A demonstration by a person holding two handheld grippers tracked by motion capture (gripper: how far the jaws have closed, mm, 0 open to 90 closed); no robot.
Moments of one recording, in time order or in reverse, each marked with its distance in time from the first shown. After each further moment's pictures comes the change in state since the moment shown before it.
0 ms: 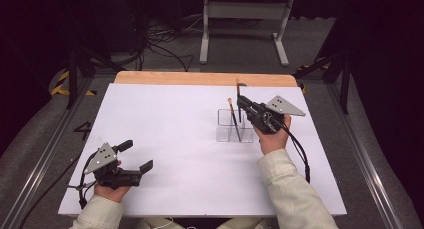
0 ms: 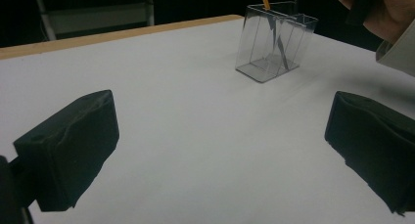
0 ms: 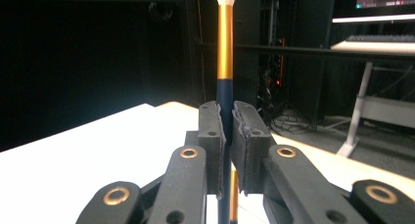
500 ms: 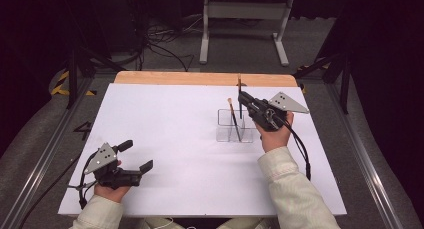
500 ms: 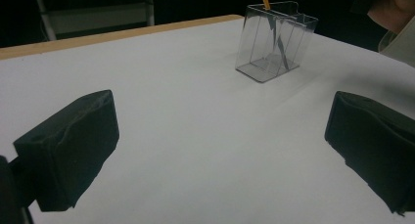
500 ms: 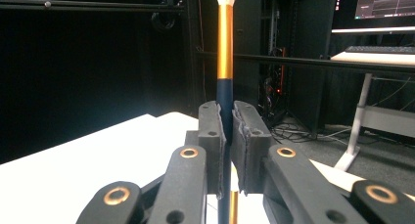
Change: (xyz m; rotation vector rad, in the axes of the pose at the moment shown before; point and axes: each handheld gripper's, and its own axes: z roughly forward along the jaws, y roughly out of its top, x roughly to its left) left arm 0.000 0.000 0.000 0.001 0.000 0.001; right arm 0.000 0.015 -0.003 -0.029 0.007 -0.007
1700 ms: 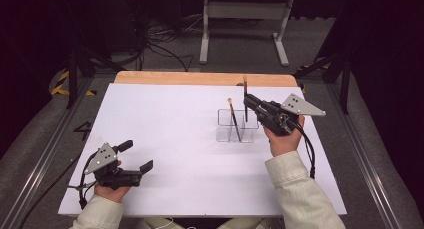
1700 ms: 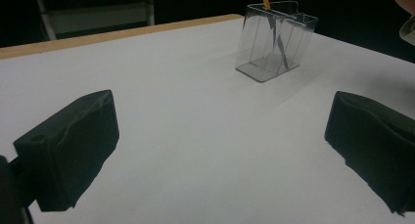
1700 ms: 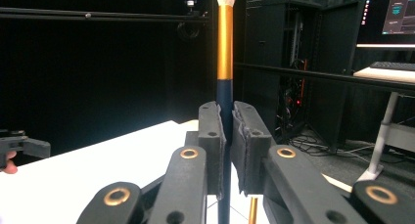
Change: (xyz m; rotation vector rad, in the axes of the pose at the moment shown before) left arm 0.000 0.000 0.000 0.000 0.004 0.004; right arm 0.006 0.023 -0.030 -0.028 0.093 -0.030
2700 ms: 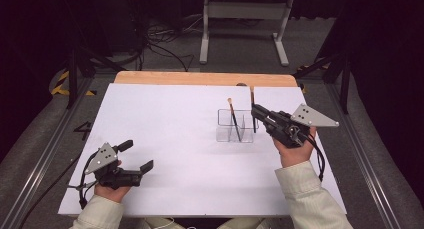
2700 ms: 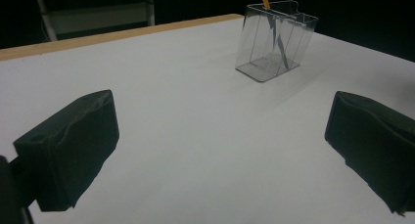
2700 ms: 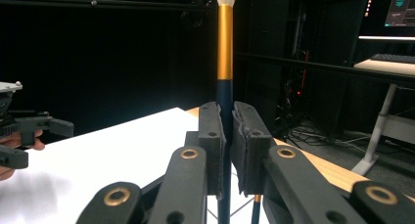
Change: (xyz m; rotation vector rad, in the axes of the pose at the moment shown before) left arm -0.001 0.001 0.000 0.002 0.003 0.003; right arm 0.015 0.005 -0.035 0.045 0.005 -0.017
